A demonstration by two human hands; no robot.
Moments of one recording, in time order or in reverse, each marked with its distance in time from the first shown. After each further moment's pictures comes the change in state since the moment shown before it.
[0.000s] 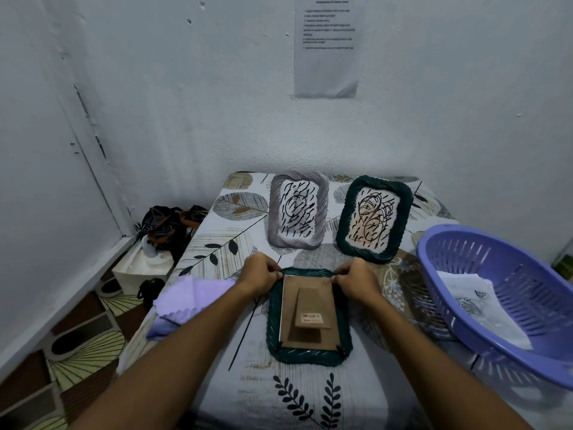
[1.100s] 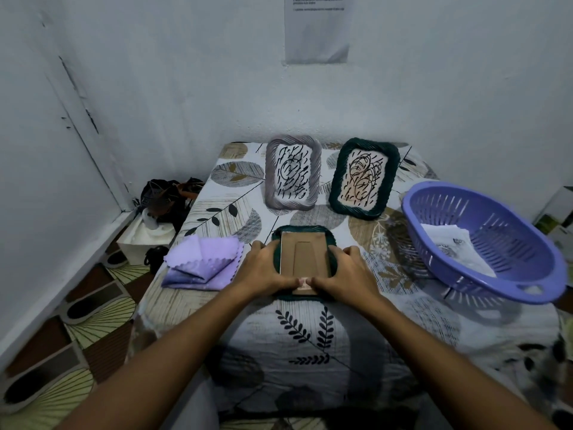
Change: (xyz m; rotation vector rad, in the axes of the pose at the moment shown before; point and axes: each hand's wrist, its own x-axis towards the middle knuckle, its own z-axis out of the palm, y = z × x) left_hand -0.107 0.004 0.003 0.075 -0.100 0.116; right_hand -0.119 0.004 -0.003 -0.194 -0.058 -0.160
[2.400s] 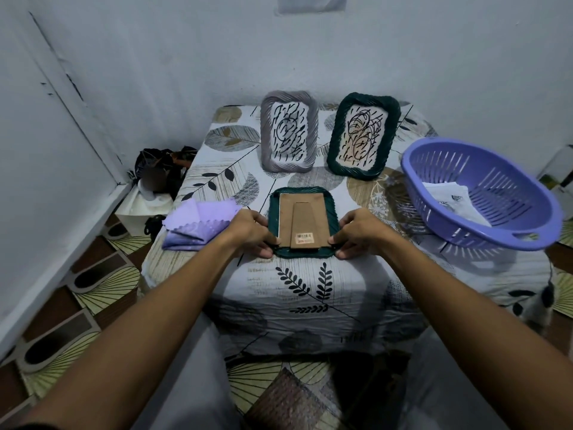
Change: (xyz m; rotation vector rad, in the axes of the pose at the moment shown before) left_hand -0.001 -0.003 -0.017 -0.571 -0.151 -0.439; right_hand 0.003 0.001 -0.036 0.613 -0.322 0.405
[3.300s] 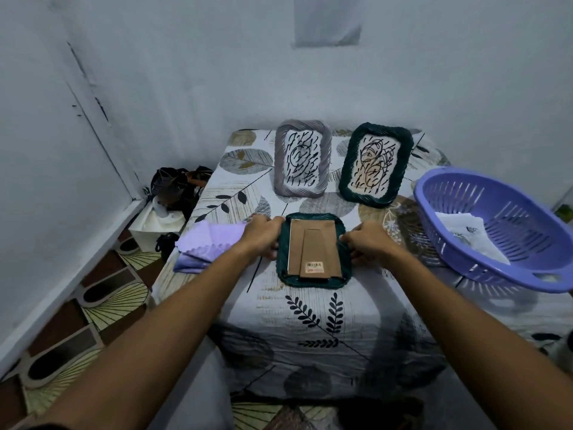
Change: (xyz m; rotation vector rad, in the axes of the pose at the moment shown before) left_hand 0.017 0.027 -0.003 -0.159 0.070 0.107; right_hand 0.032 -0.017 -0.002 -0.065 0.144 -0.145
